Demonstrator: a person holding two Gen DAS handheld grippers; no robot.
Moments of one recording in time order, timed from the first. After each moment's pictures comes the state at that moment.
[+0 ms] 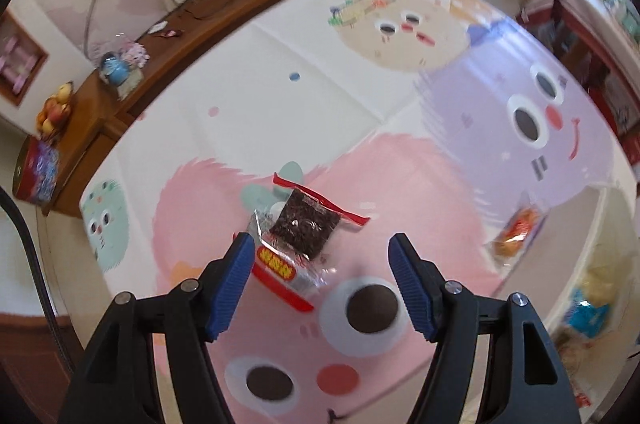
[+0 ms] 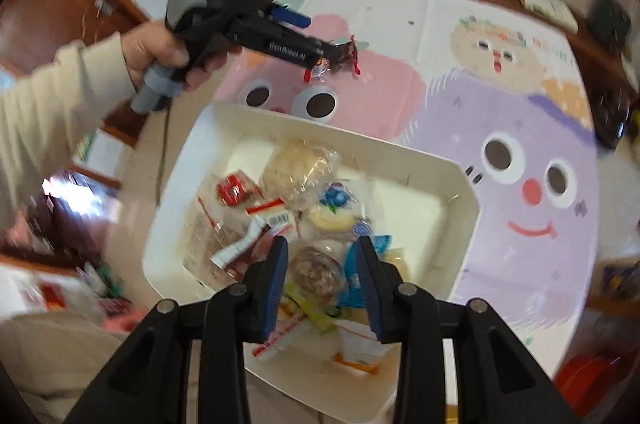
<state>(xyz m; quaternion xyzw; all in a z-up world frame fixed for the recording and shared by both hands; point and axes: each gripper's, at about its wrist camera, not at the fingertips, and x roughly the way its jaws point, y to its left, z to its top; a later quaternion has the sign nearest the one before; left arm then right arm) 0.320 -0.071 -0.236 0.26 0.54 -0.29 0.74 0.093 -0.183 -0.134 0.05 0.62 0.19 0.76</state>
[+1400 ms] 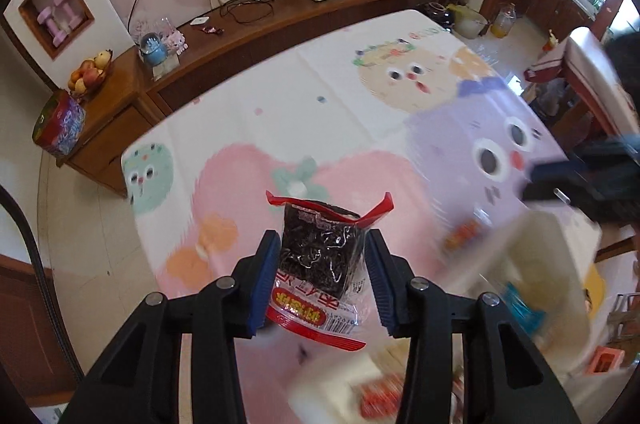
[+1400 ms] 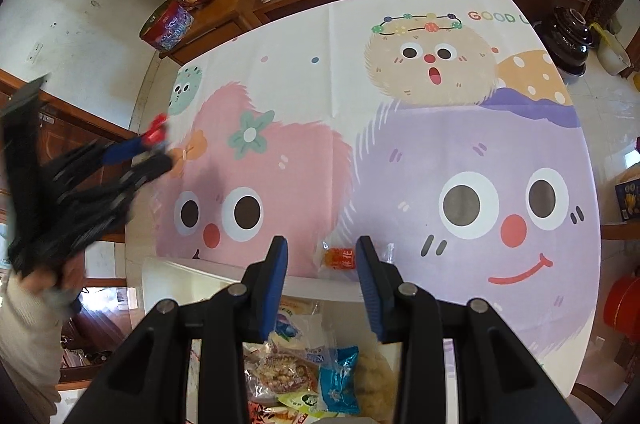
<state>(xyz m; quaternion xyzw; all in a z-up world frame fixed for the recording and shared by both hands) 0.263 -0.022 -0.139 0.17 0.54 -0.25 0.79 0.203 -0.223 -0.158 0.14 0.63 0.07 0.76</state>
